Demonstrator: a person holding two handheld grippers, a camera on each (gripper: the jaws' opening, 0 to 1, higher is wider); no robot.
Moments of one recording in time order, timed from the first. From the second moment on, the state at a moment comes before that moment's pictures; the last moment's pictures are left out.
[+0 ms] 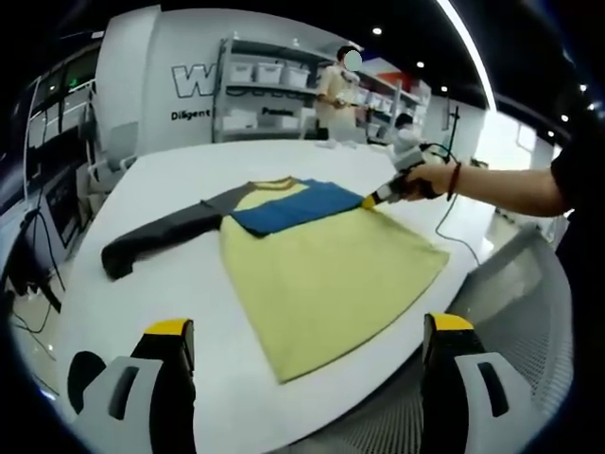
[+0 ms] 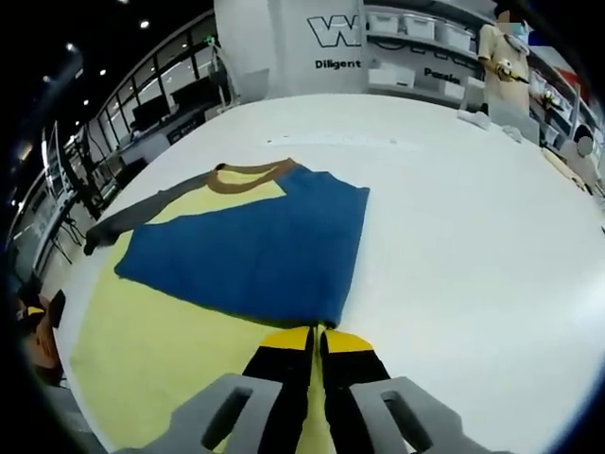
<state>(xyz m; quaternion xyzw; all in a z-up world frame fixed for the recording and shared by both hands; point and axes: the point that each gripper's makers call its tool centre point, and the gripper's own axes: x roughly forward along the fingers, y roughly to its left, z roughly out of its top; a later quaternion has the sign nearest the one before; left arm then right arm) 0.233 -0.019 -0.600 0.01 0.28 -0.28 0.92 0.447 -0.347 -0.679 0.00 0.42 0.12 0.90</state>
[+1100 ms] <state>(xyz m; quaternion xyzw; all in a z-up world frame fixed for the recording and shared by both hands) 0.235 -0.018 -0.600 0.02 0.29 -0.28 0.92 0.432 -0.409 -0.677 -0.06 0.44 0.08 0.89</state>
